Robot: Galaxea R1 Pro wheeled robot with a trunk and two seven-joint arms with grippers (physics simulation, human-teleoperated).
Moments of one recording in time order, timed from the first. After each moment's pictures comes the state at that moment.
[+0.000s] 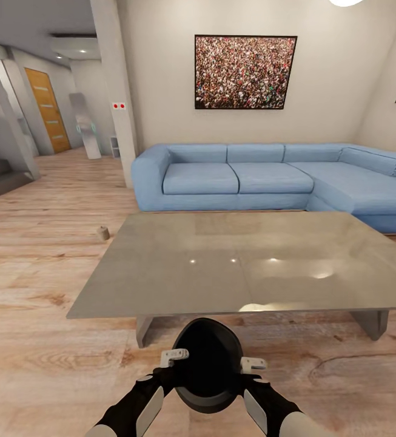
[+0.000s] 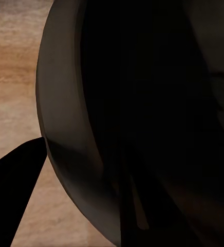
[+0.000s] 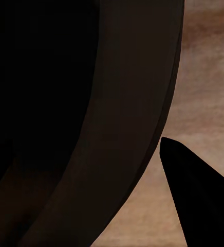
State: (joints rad) left arm -0.51 -0.17 -0.26 -0.46 0.35 0.16 0.03; right arm -0.60 0.15 0.08 -0.22 -0.15 0.11 -0.10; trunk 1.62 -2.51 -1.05
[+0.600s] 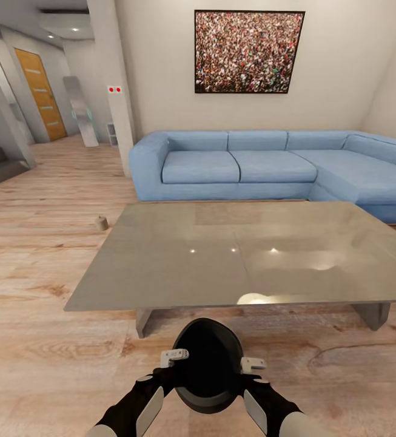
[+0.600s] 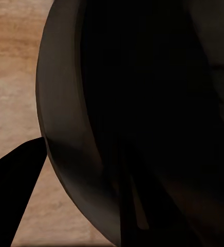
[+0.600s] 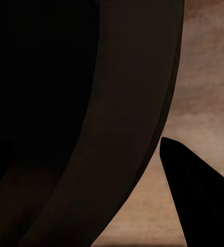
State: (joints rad) left arm -0.51 -0.17 -0.26 -0.46 0.35 0.17 0.03; right arm -0.60 0.15 0.08 -0.22 -0.15 0.11 -0.11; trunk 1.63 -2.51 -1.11
